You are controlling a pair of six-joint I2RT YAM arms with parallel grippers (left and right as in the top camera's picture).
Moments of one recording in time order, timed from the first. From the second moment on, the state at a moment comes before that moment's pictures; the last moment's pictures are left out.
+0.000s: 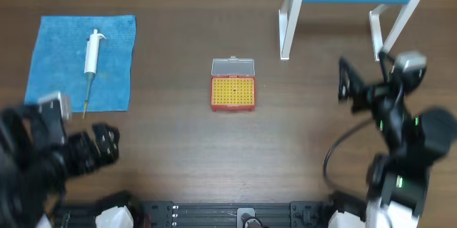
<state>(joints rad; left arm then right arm) 0.38 0.84 1.48 -1.69 0.28 -0.05 -0.42 0.61 0.65 -0.20 -0.70 0.03</state>
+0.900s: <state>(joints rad) 0.38 0.63 1.47 -1.69 0.24 -0.24 -0.46 0.17 0.47 -0.73 -0.83 -0.18</state>
